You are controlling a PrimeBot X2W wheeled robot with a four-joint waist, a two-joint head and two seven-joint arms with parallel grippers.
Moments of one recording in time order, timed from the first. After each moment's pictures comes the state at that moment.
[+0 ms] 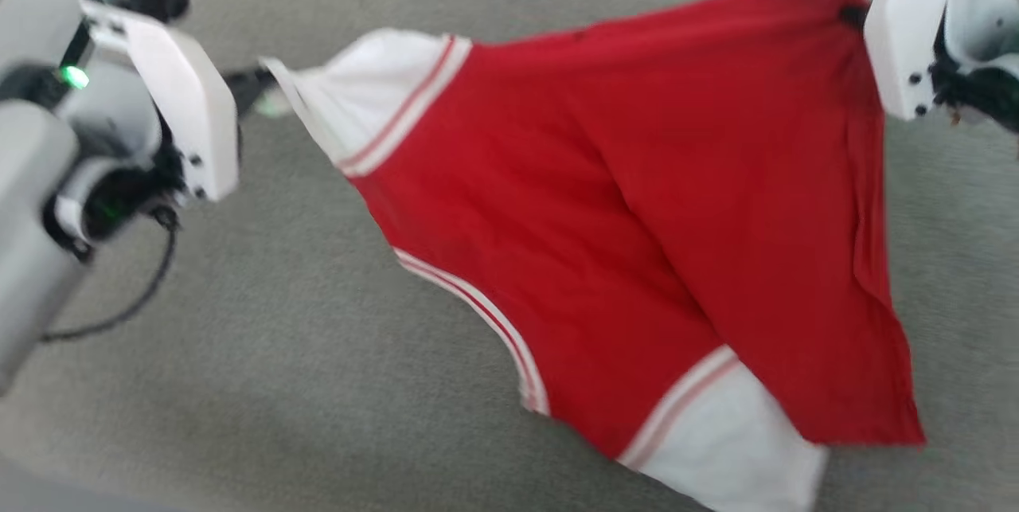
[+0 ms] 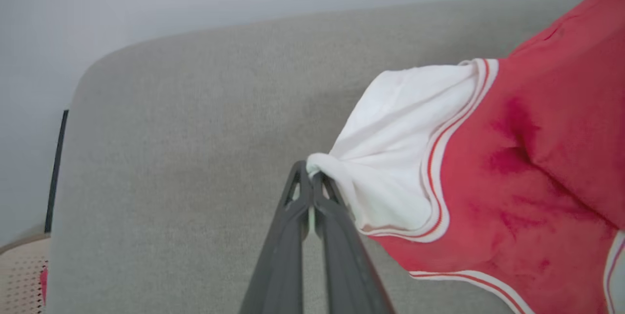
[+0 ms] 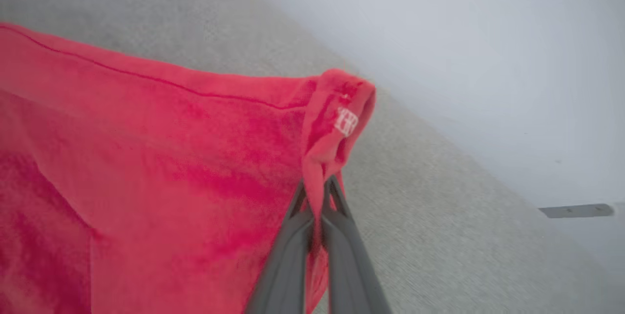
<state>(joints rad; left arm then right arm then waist) -1.03 0.76 -0.92 0.33 -1.16 0.02 0.45 -1.15 -0.56 0.75 0.59 0.76 0.13 0.69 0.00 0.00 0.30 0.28</state>
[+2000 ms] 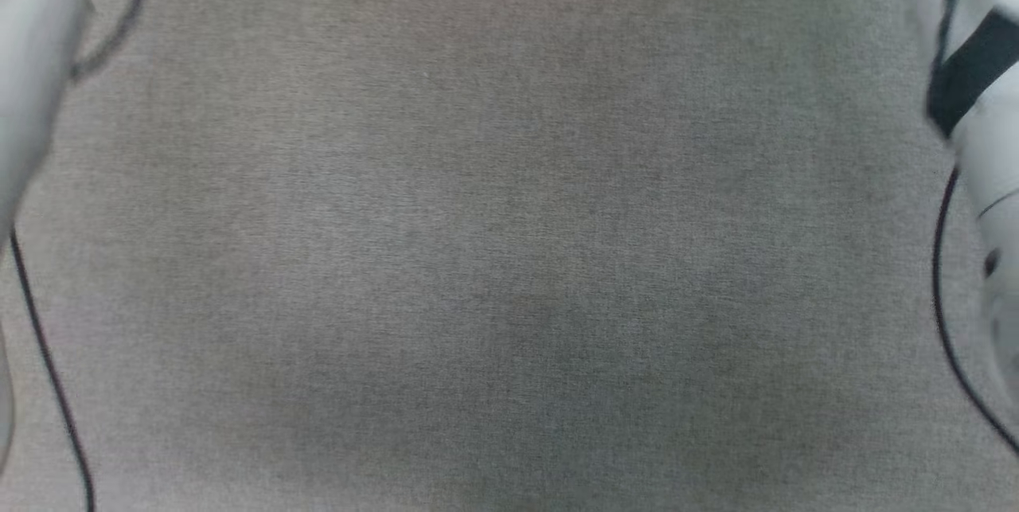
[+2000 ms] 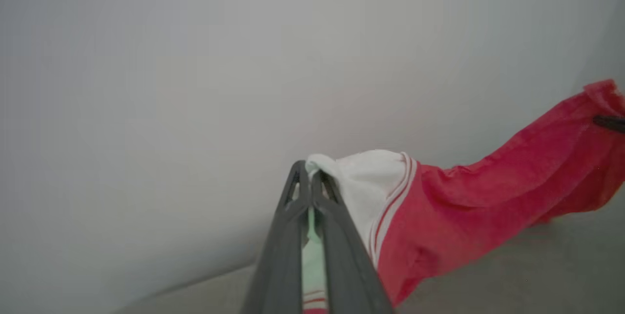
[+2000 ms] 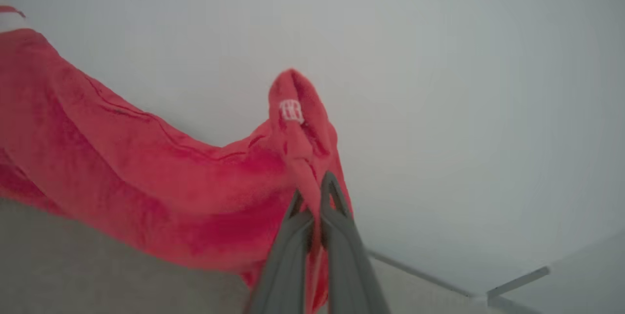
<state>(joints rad) -1.52 0.47 -0.94 0.89 -0.96 -0.13 -0.07 -1.49 -0.11 0.16 1.25 -0.02 0.13 -0.05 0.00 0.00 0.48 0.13</state>
